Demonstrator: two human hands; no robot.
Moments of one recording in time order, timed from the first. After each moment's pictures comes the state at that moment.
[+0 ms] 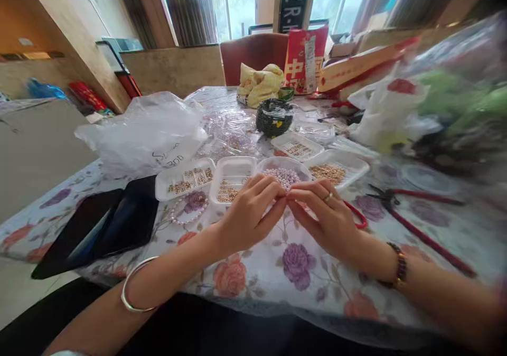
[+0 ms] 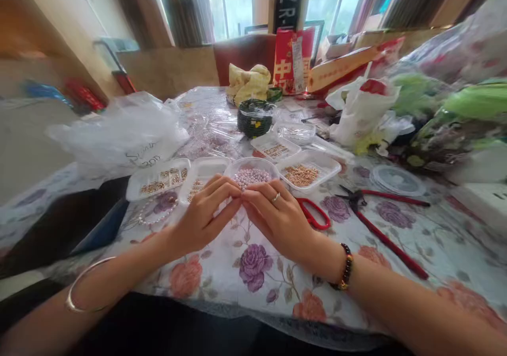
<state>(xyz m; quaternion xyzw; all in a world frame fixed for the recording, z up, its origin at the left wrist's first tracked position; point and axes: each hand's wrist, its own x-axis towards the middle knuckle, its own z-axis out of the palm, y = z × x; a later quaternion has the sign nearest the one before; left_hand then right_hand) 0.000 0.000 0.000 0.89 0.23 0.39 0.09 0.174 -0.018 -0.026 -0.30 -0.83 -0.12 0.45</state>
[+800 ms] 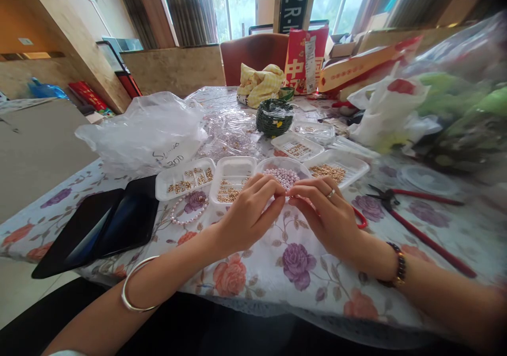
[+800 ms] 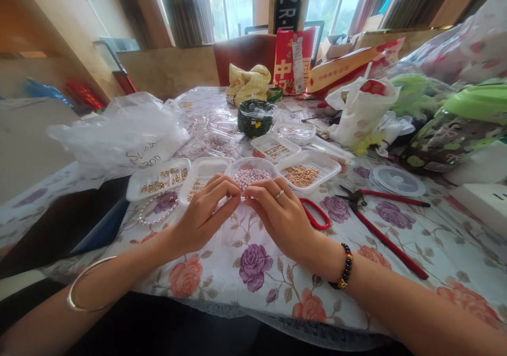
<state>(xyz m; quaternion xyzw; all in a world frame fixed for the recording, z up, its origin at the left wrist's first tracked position) 0.000 -0.002 0.003 0.88 0.25 0.39 0.15 0.175 -0.018 -0.023 -0.33 -0.81 -0.11 0.47</state>
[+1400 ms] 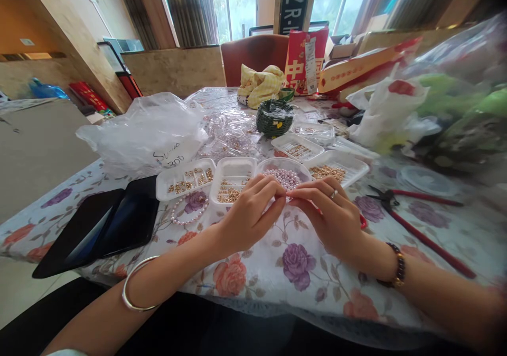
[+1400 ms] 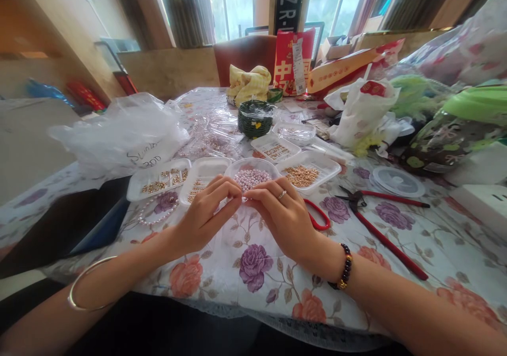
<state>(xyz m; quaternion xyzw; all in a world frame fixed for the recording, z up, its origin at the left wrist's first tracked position) 0.001 -0.002 0.003 0.88 0.25 0.38 0.15 0.176 -0.020 -0.021 -0.34 -0.80 -0.09 0.49</state>
